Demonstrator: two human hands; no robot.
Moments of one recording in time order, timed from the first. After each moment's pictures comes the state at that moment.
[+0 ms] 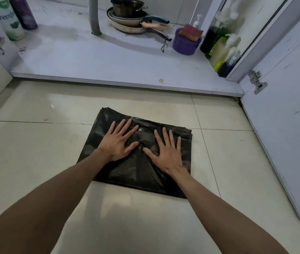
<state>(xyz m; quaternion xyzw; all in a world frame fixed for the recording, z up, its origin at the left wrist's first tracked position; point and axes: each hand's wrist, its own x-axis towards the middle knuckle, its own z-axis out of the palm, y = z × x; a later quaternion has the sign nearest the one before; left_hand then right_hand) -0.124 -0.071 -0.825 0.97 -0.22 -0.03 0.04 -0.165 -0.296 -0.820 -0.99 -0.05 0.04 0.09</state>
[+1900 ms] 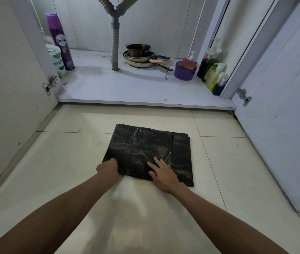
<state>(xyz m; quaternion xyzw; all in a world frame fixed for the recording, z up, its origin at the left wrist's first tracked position) -0.256 -0.052 -0.738 0.53 0.54 -0.04 0.65 -0.264 -0.258 -0.779 -0.96 -0.12 0.20 0.14</state>
